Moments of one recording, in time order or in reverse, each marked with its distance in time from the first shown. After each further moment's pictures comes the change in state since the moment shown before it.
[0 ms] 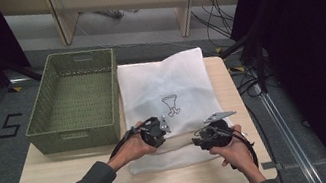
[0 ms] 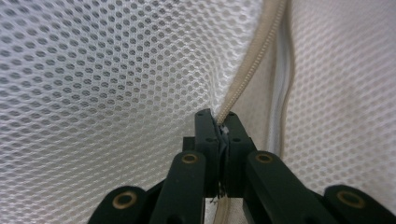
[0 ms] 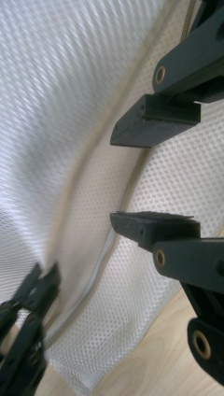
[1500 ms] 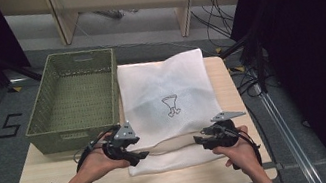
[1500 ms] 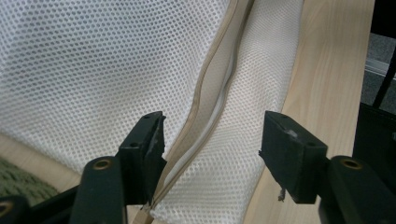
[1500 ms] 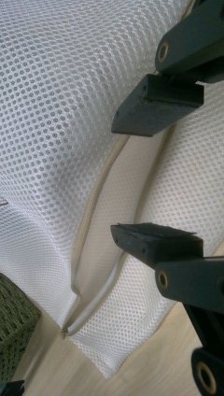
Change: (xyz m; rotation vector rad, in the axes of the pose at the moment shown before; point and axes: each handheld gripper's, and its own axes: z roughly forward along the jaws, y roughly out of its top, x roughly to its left) left arm -0.017 -0.068 -0.103 -0.278 -0.025 -0.197; right arm -0.002 -0.003 -0.017 -0.086 0.032 0.053
